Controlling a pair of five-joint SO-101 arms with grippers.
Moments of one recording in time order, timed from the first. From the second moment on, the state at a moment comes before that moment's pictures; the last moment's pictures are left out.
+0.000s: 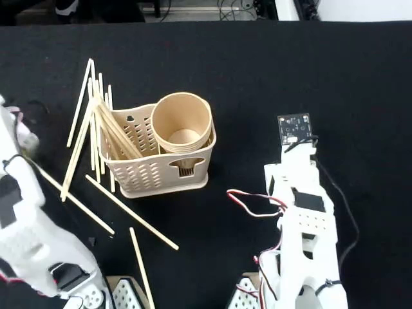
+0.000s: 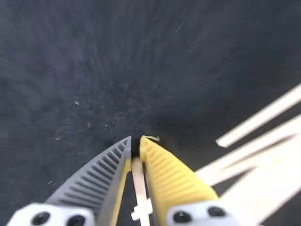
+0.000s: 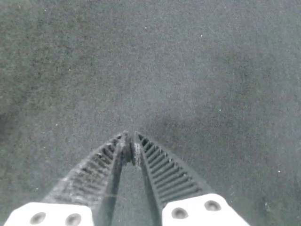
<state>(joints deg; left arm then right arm) -39.9 19.0 -3.7 71.9 12.7 11.0 -46.9 76.1 30.4 17.0</state>
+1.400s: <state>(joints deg) -46.2 10.4 29.7 49.5 9.4 11.1 -46.9 76.1 30.4 17.0</state>
